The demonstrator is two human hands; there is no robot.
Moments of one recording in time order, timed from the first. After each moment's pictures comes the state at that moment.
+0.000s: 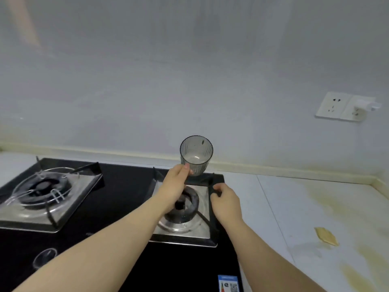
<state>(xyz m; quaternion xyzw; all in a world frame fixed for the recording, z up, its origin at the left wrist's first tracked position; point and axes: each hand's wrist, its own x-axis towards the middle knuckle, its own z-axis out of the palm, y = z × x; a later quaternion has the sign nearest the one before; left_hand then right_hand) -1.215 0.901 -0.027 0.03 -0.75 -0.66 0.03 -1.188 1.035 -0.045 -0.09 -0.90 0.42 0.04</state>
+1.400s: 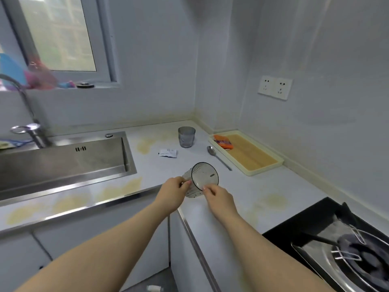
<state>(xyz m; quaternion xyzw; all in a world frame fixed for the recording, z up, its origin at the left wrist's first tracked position) -0.939 0.245 -0.047 0.47 -0.78 -0.35 0.23 -1.050 0.326 -0.054 0.42 -0.79 0.38 -0.24</state>
